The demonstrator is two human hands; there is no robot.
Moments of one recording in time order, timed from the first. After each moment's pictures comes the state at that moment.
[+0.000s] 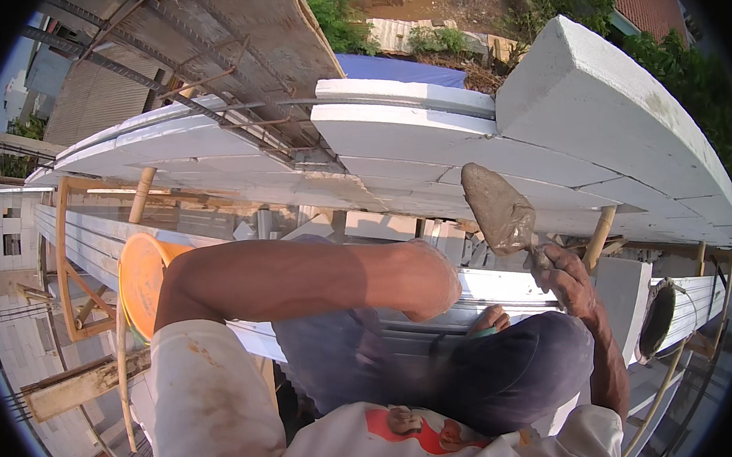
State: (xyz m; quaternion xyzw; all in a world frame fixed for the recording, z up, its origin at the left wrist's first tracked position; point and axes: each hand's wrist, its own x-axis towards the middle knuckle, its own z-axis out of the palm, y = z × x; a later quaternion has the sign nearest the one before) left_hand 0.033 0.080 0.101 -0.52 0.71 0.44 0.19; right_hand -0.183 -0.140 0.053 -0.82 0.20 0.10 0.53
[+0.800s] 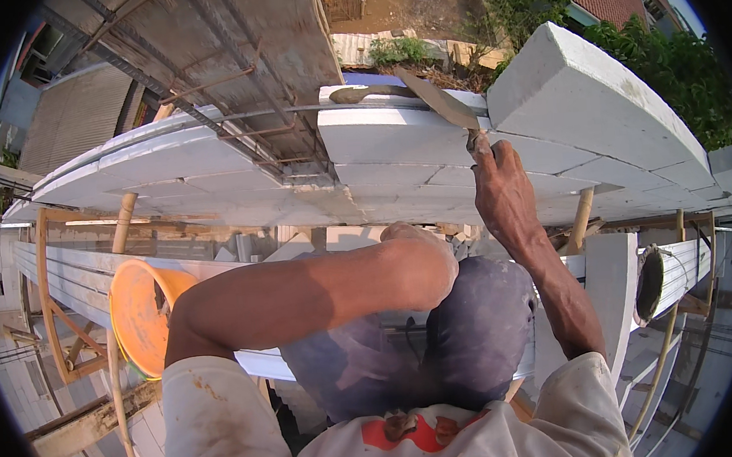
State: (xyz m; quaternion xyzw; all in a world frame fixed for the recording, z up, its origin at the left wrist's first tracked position) left_hand 0.054 0.119 0.116 -0.61 0.64 0.41 0.23; right_hand -0.025 -0.046 0.032 -0.98 0.14 -0.14 0.03
